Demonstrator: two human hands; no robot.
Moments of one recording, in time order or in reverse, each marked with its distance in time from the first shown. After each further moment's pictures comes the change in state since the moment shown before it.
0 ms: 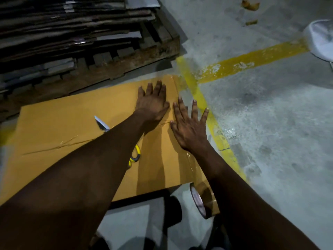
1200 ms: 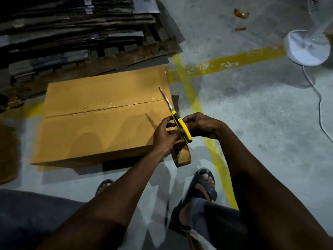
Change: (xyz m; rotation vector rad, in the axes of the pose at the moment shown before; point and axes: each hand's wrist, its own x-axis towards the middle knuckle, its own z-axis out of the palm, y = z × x) left_hand -0.209 0.168 -0.019 -1.455 0.167 -0.426; right_hand -0.113 0.080 -0.104 1.412 -0.780 0.126
